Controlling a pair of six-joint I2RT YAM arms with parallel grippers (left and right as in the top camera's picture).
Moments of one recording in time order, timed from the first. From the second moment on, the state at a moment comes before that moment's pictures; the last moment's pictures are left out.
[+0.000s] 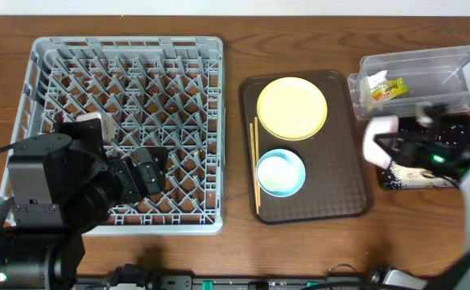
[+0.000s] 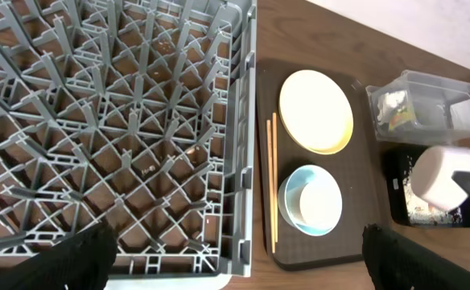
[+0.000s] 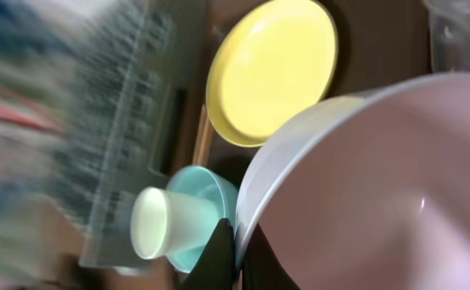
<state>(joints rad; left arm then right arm) -0.02 0.91 1.42 -1.29 0.27 -0.31 -0.38 1.37 0.97 -0.81 -0.92 -0.20</state>
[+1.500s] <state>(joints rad) -0.02 0.91 1.42 -1.26 0.29 -0.38 0.04 0.90 0.98 -0.94 -0.13 0.23</state>
